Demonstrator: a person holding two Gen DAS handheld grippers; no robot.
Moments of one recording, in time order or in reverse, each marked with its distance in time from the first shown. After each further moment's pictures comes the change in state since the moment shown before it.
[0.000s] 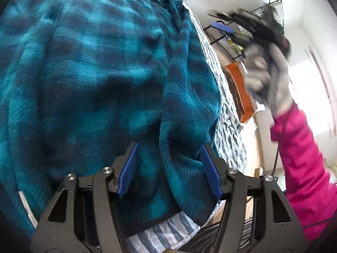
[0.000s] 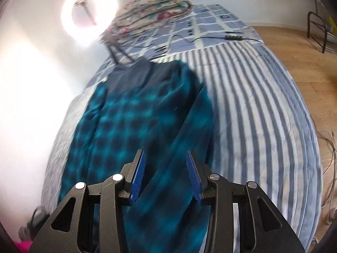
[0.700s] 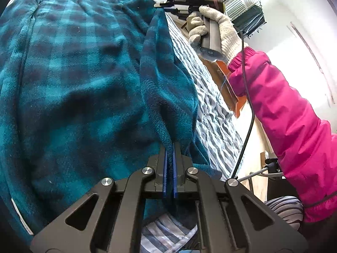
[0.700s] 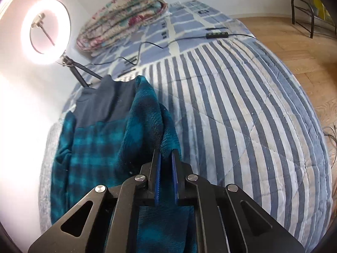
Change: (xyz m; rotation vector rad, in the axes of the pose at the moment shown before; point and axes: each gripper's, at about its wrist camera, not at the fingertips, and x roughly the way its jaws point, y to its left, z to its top) left arm 0.007 -0.028 -0.004 0.180 -0.012 -0.031; right arm 0.057 -0.037 0.054 0.134 -0.022 -0.040
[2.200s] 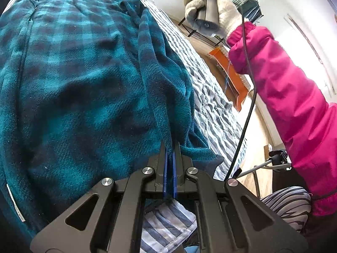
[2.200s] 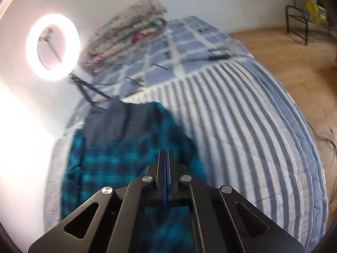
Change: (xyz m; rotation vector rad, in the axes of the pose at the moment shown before) left arm -0.002 -0.010 -0.016 0.049 0.008 0.022; right arm -0.029 0.029 0.018 0.002 -0.111 0.010
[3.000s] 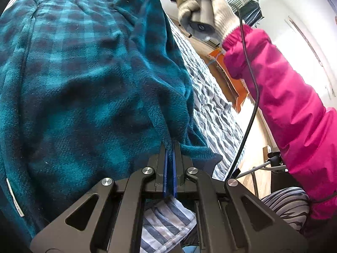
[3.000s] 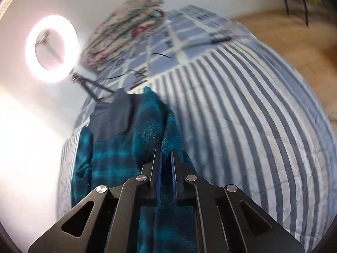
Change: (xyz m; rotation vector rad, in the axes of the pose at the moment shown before) left arm -0.002 0.002 -0.002 -0.009 -0.001 -0.007; right arm 0.011 0.008 -0.016 0.045 0.049 0.026
